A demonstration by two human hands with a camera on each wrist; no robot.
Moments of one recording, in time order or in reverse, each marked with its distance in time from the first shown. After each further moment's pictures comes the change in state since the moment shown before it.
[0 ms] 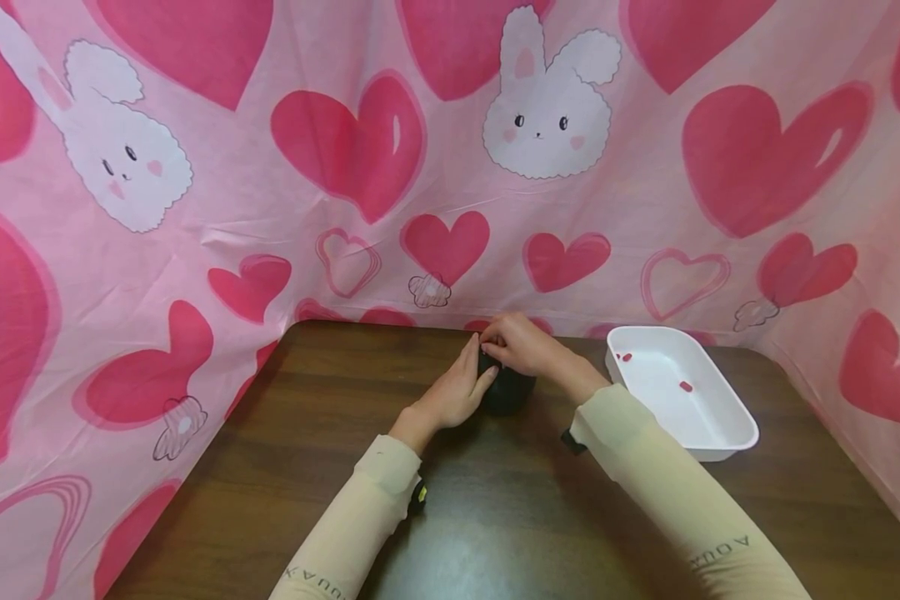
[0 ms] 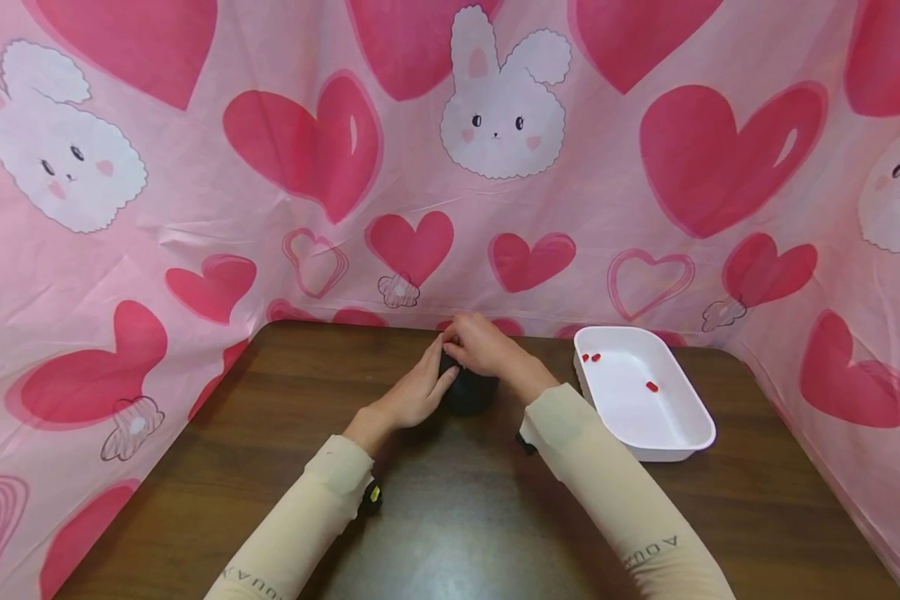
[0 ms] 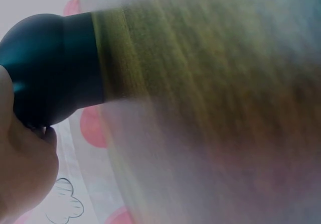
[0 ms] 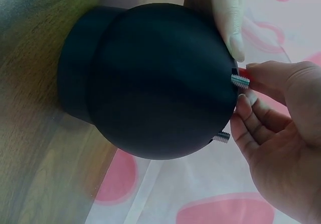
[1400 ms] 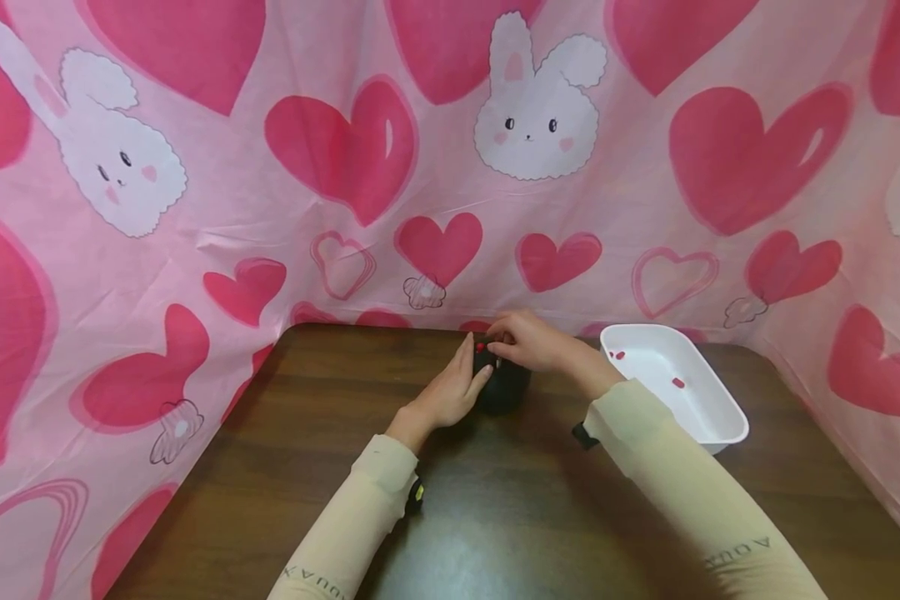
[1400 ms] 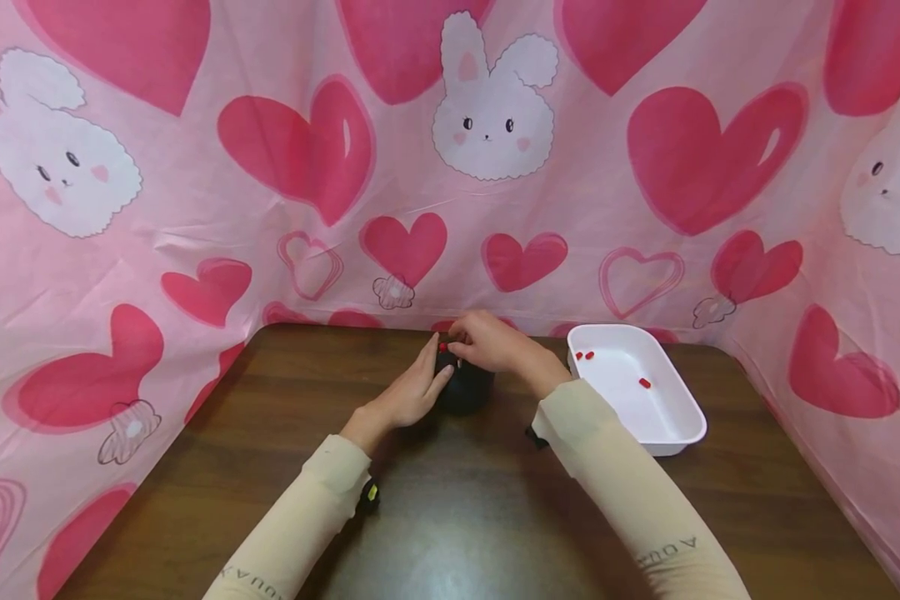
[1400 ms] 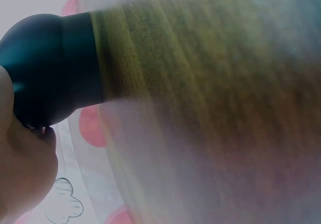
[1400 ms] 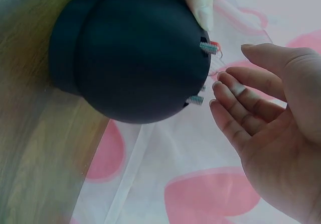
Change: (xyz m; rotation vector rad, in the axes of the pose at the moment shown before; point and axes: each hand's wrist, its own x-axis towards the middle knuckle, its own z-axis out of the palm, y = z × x) left_hand 0.001 0.000 0.001 0.019 -0.005 -0.004; right_hand -0.017 0.003 -0.024 -0.005 -0.074 0.044
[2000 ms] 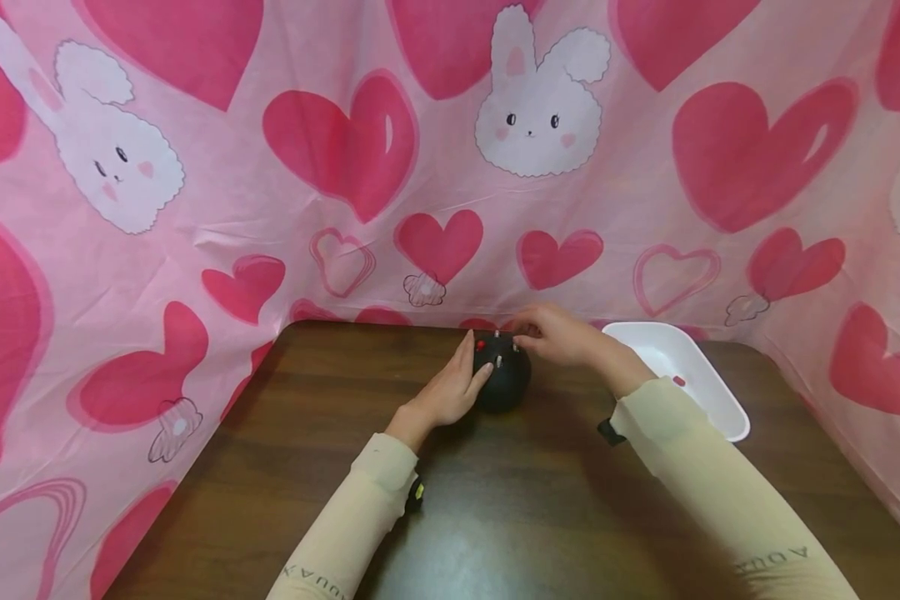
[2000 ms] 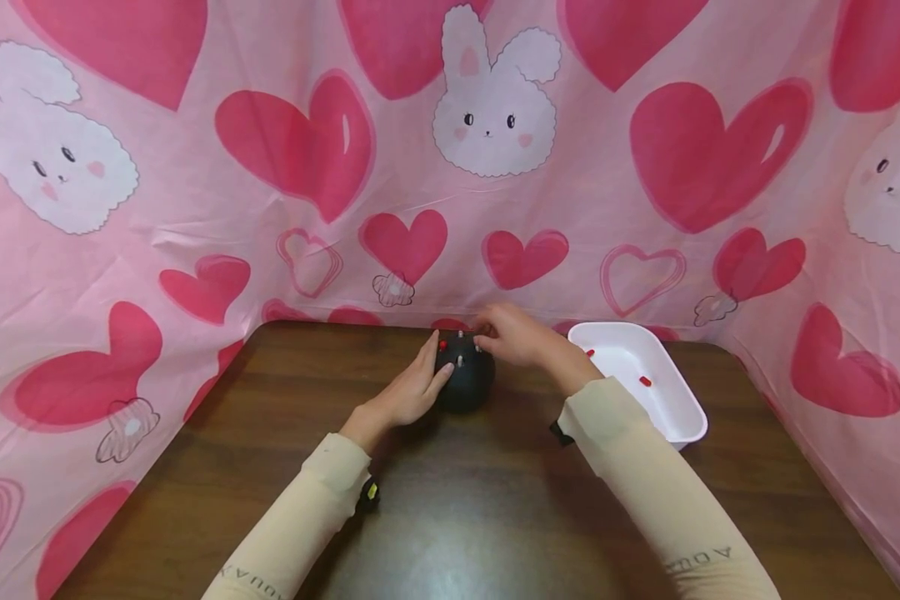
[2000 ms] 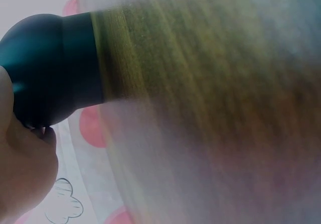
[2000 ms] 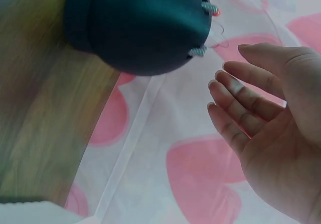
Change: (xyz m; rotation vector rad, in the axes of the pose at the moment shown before) left_hand 0.002 -0.001 -0.001 -0.026 0.008 0.001; right_hand -0.023 0.014 -0.020 0.012 0.017 0.057
